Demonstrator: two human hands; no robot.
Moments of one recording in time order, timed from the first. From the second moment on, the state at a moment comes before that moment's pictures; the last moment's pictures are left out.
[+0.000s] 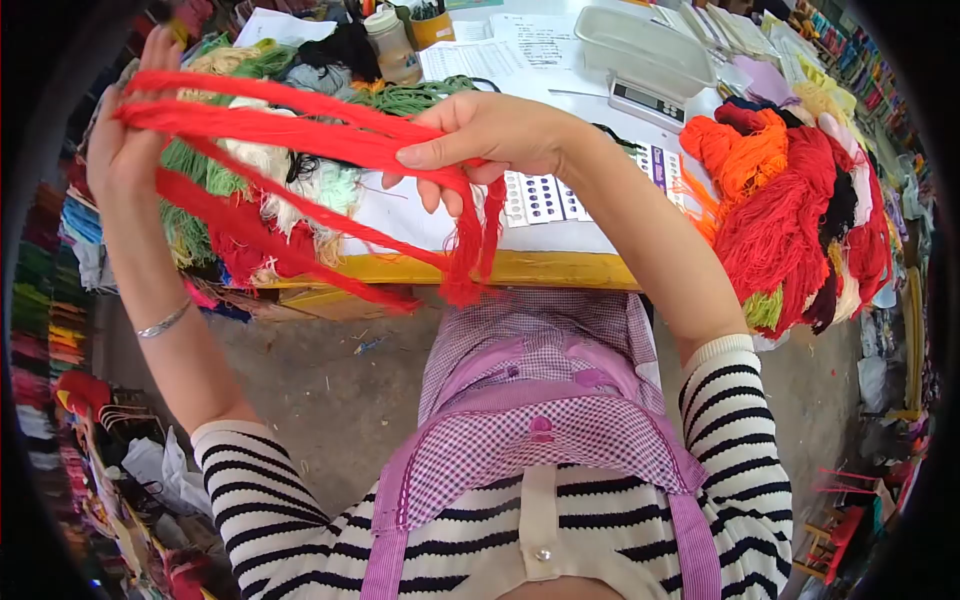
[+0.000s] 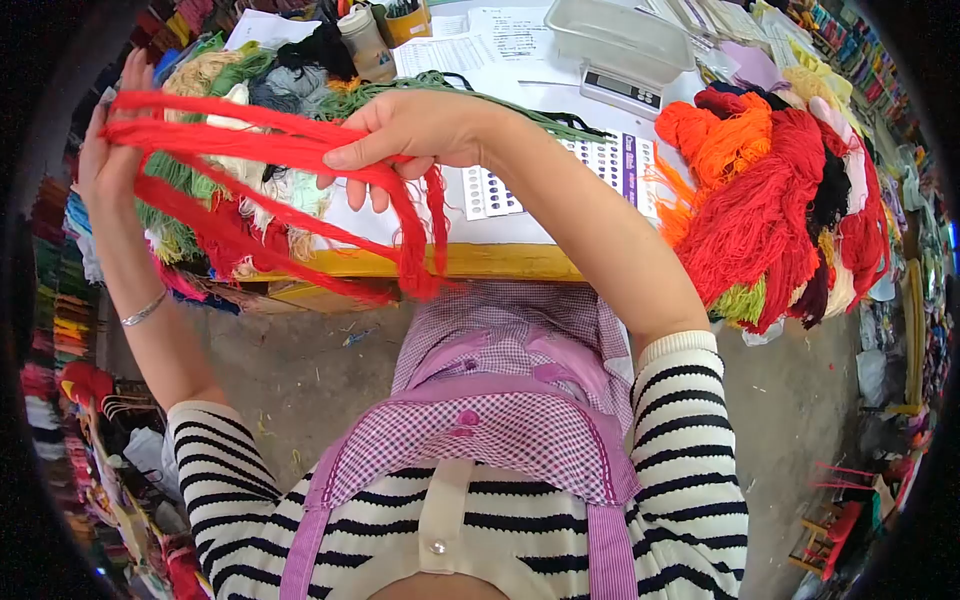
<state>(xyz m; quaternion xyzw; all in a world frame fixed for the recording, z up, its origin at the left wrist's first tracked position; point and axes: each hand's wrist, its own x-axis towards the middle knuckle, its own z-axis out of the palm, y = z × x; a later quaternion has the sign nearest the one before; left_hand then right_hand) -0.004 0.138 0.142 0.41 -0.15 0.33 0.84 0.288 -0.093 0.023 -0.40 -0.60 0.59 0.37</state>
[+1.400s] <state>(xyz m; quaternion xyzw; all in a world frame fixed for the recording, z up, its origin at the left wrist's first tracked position) 0.192 -0.019 -0.055 0.68 0.10 0.15 0.71 0.305 -0.134 -0.069 -0.46 -0.32 0.47 0.69</state>
